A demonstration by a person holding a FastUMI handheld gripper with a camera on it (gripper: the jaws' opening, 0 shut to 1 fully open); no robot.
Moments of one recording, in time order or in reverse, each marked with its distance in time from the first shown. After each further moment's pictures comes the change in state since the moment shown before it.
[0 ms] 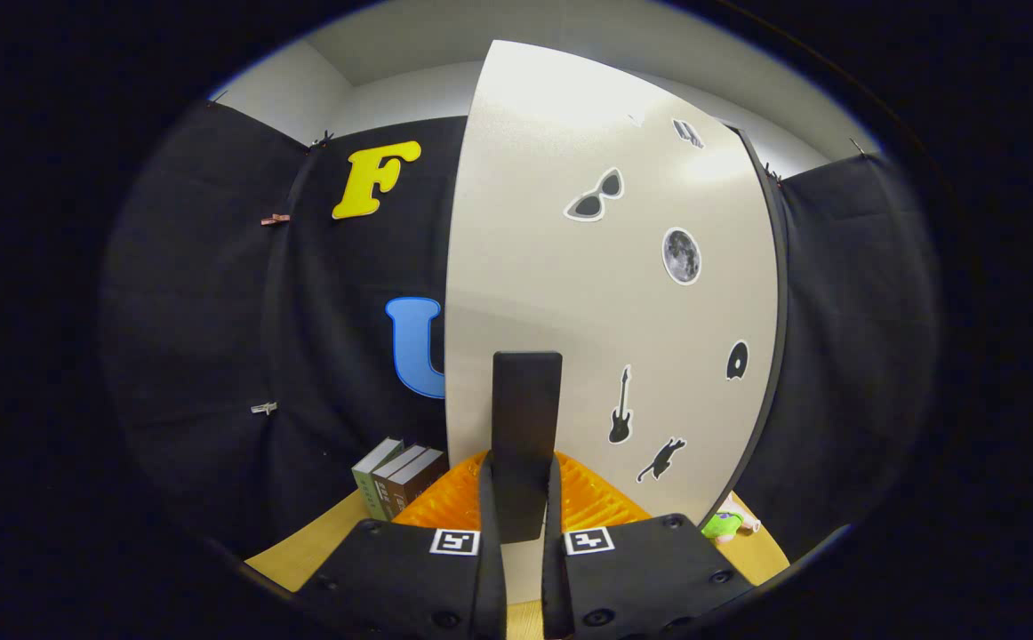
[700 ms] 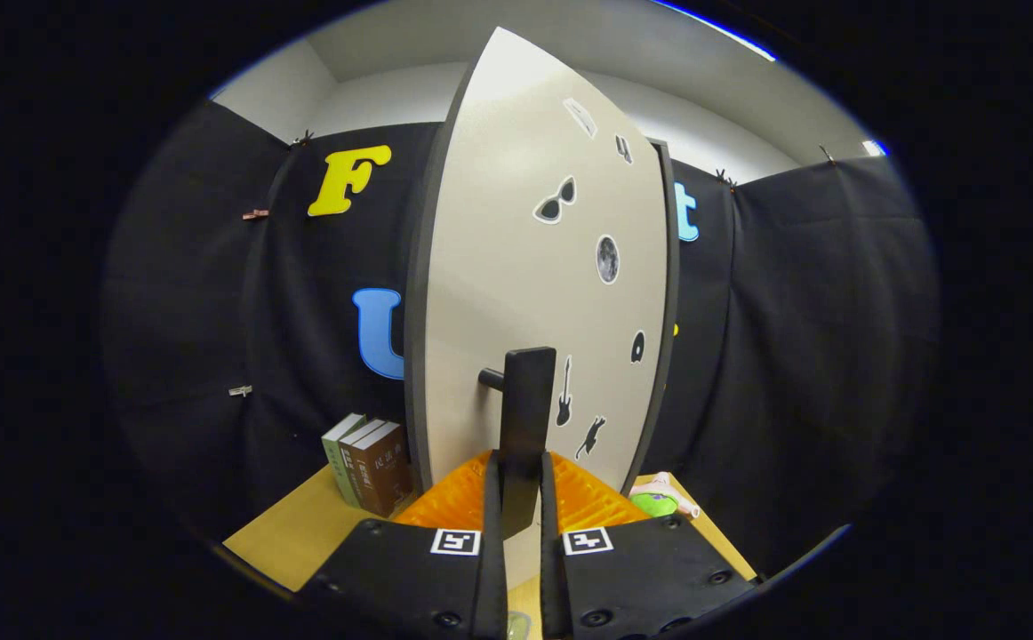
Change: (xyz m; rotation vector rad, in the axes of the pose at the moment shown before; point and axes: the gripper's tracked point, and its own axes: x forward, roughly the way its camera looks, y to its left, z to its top) arm -0.094 -0.072 -0.003 -0.039 0.018 -0.123
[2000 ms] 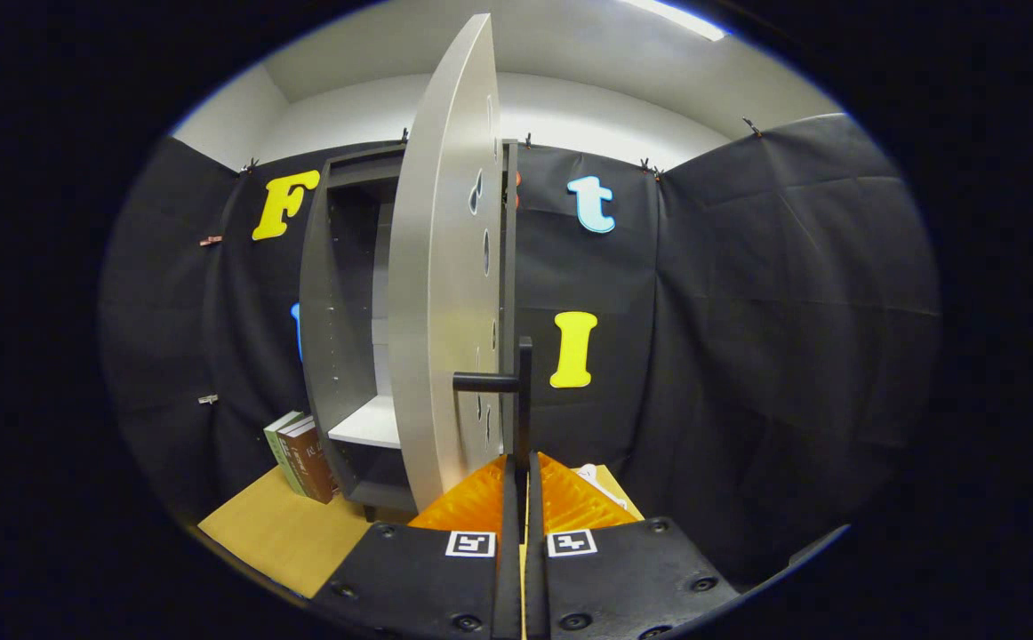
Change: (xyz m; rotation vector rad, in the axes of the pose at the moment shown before) arm -0.057 -0.215 -0.017 0.089 -0.021 -0.069
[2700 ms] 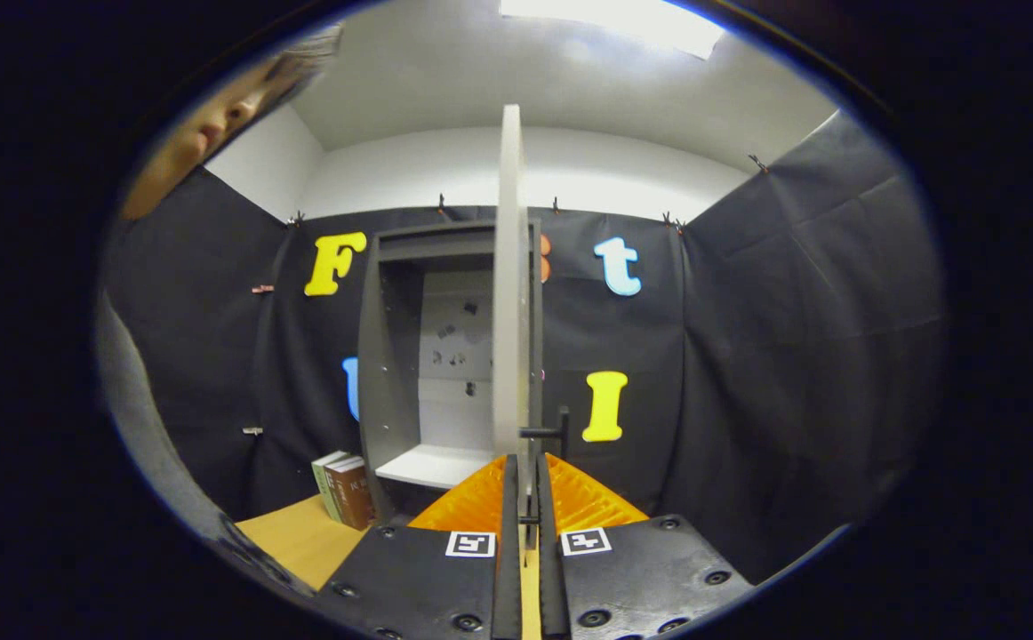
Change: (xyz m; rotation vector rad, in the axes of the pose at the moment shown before) arm -0.084 0.033 0.067 0.018 -0.268 0.157
